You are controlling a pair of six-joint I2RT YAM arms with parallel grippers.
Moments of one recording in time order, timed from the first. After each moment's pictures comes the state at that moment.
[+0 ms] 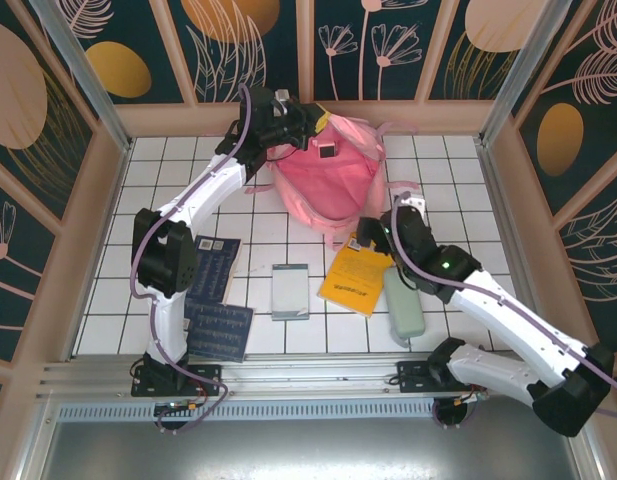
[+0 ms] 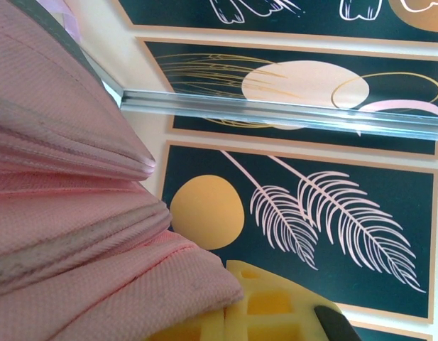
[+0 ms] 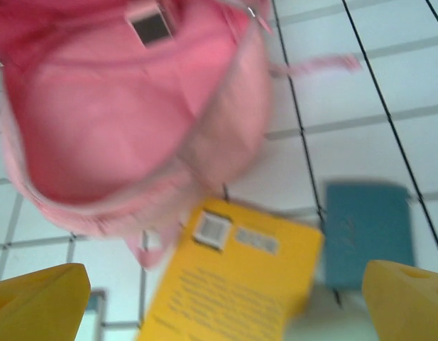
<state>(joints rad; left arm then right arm) -0.46 2.05 1.87 0.03 0.53 -1.57 0.73 0.97 0.90 -0.68 0.44 0.66</state>
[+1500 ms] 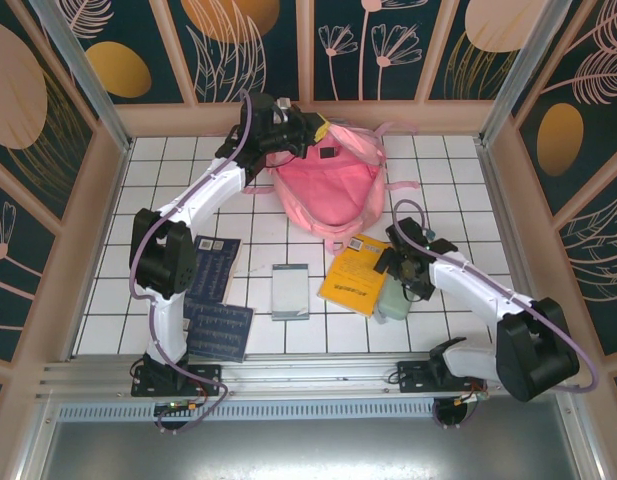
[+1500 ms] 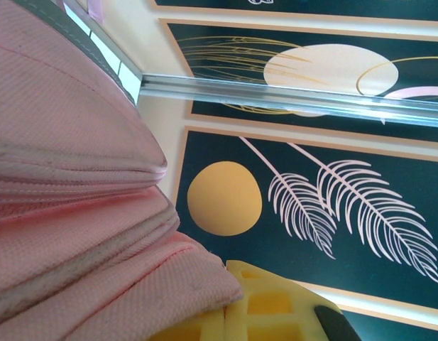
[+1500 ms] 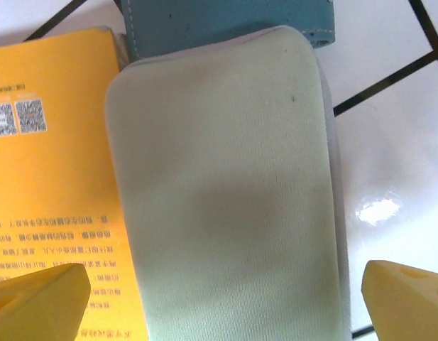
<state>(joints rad) -0.46 2.03 1.81 0.02 0.57 -1.55 0.46 1.24 0.71 -0.76 0.15 0.93</state>
